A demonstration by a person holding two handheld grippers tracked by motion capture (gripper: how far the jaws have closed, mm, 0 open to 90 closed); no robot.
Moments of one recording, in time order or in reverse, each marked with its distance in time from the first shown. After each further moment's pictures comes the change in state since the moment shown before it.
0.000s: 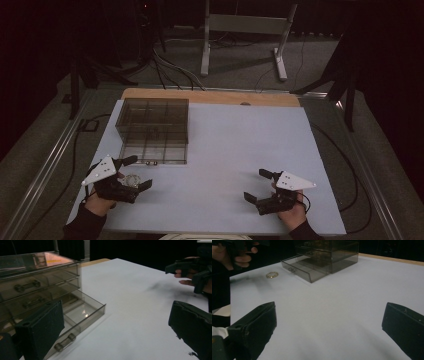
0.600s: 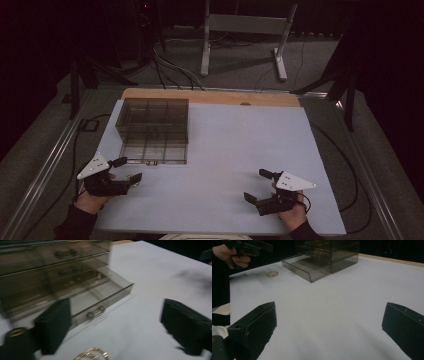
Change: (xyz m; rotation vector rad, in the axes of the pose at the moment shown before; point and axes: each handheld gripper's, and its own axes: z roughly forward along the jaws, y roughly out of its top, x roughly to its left) left arm 0.026 -0.014 -0.014 0.129 0.136 -0.091; right arm 0.001 0.001 -0.001 0.004 -0.002 -0.012
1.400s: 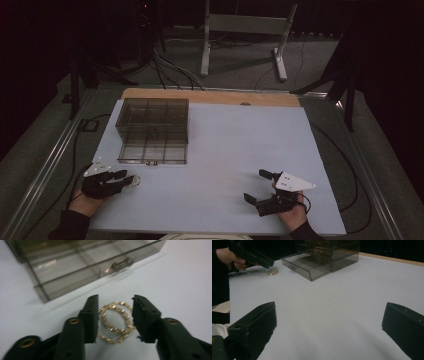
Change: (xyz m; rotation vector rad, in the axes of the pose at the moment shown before) left arm 0.017 -0.026 0.005 0.255 0.070 -0.048; right arm 0.001 0.000 0.000 0.012 -0.003 -0.012
